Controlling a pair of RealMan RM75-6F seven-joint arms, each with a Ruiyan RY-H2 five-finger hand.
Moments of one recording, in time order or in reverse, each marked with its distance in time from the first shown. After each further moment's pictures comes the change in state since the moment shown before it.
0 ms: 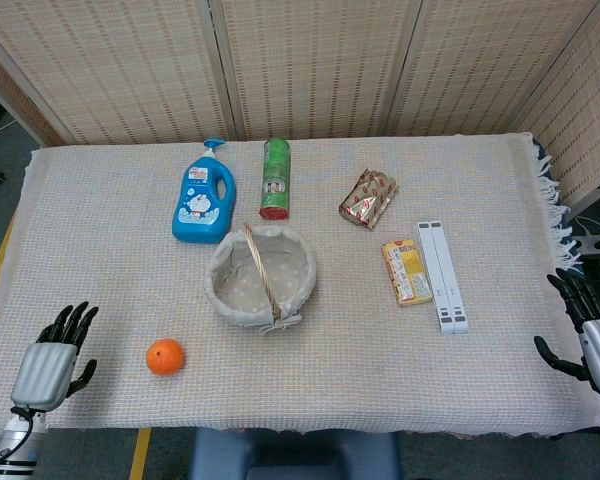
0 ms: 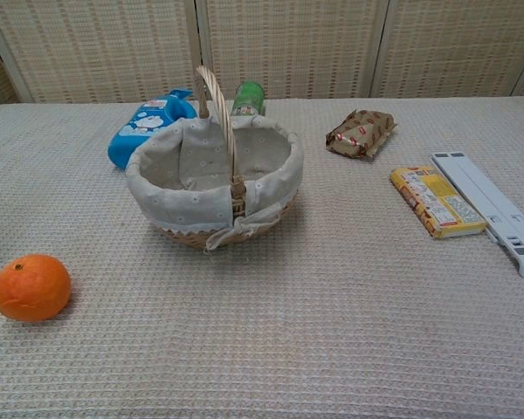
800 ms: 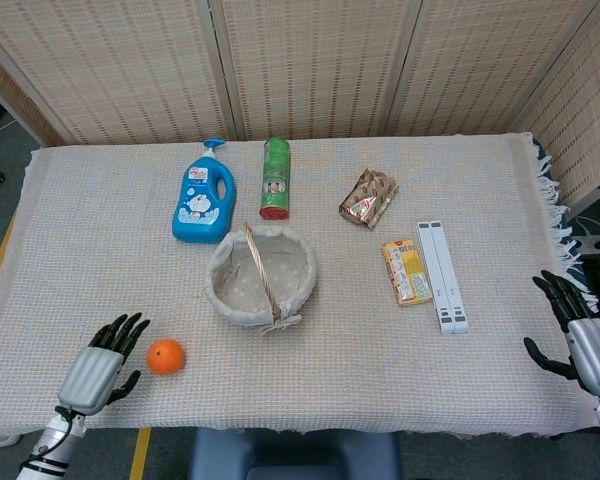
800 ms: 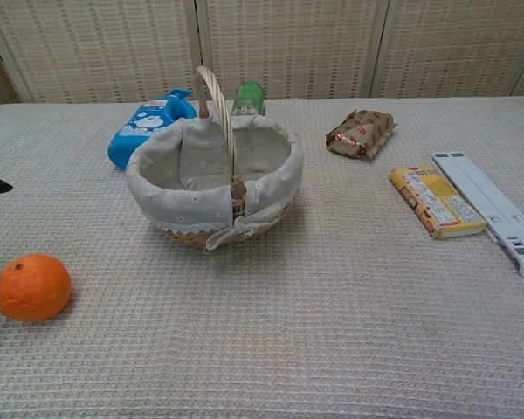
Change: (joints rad) left arm -0.061 -0.071 0.045 -0.024 0.094 -0.117 -0.039; right arm 0.016 -0.006 -0.002 -0.011 -0.005 -0.038 -0.023
